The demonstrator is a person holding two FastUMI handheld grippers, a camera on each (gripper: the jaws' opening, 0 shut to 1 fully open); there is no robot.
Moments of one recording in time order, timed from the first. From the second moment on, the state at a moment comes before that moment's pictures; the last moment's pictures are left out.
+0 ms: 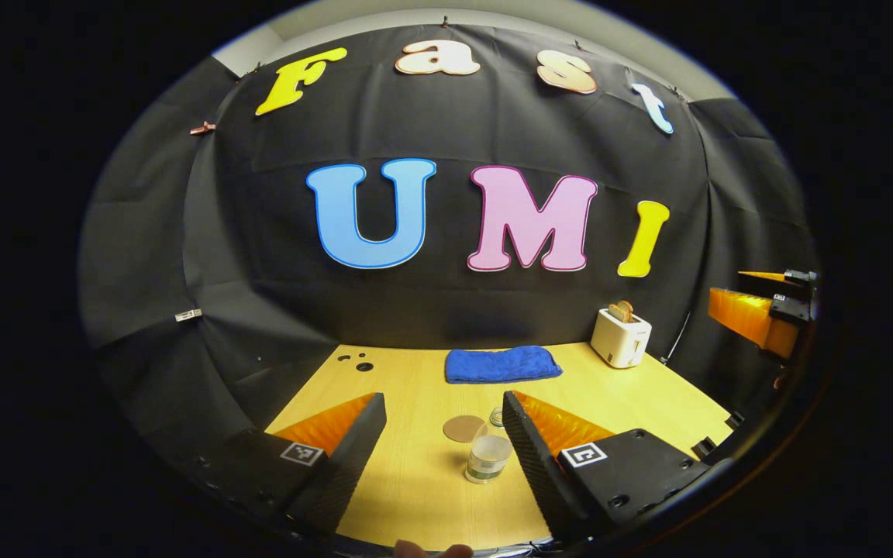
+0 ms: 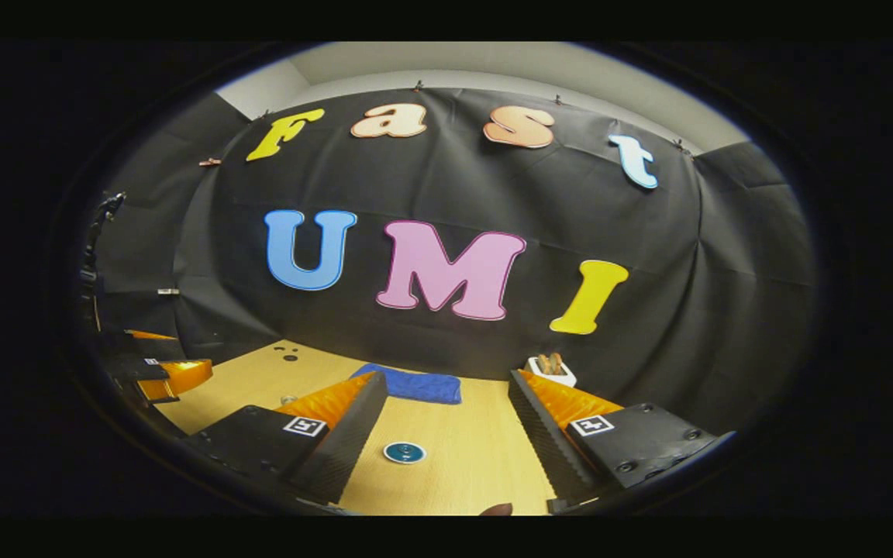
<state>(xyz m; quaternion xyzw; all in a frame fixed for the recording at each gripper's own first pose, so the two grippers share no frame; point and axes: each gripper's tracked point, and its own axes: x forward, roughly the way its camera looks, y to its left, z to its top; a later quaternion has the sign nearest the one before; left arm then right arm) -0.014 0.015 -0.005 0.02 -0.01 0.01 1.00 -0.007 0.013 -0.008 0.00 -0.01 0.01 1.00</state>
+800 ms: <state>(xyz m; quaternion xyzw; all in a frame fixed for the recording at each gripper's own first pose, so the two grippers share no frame) 0.007 -0.013 -0.077 0.02 0.03 -0.02 1.00 0.102 0.067 -0.210 0.07 0.10 0.09 0.99</state>
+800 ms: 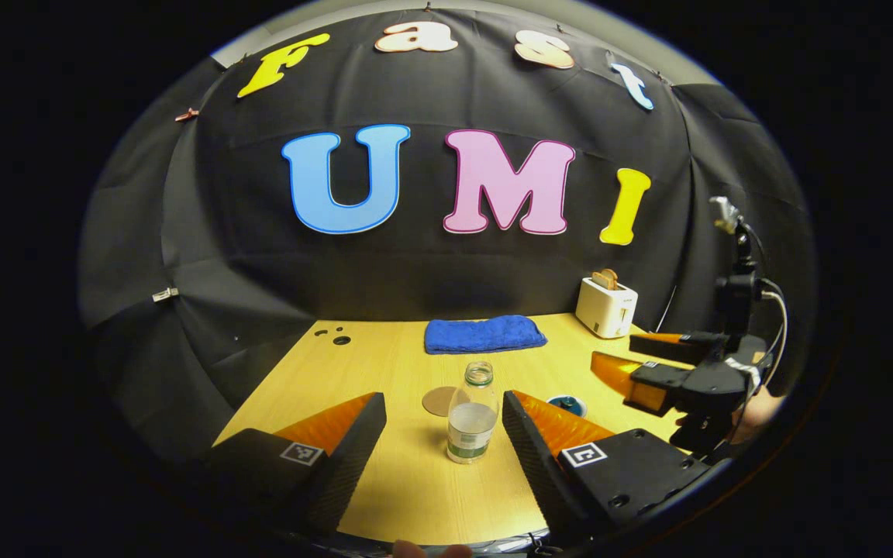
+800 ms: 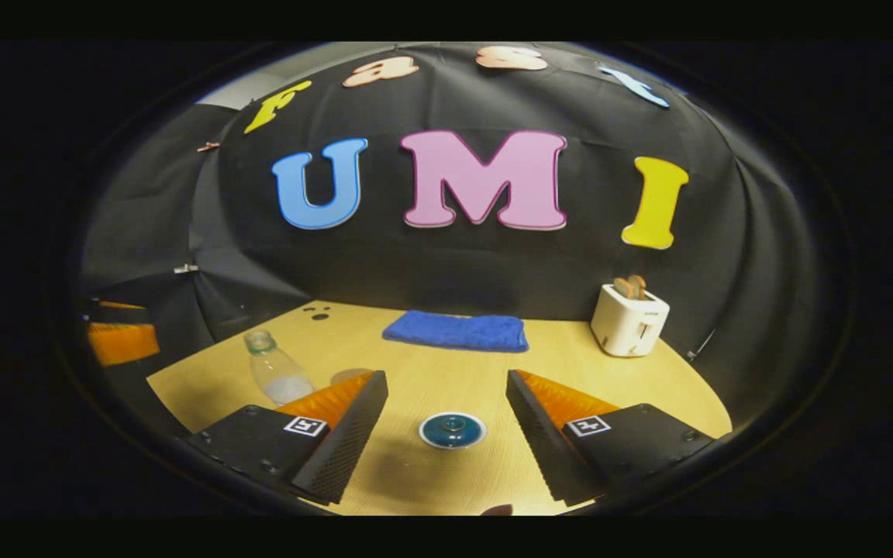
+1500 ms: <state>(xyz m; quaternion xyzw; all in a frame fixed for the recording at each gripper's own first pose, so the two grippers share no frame) 0.042 -0.009 -0.114 0.02 0.05 -0.01 1.00 0.149 0.080 -0.323 0.07 0.21 0.10 0.97</state>
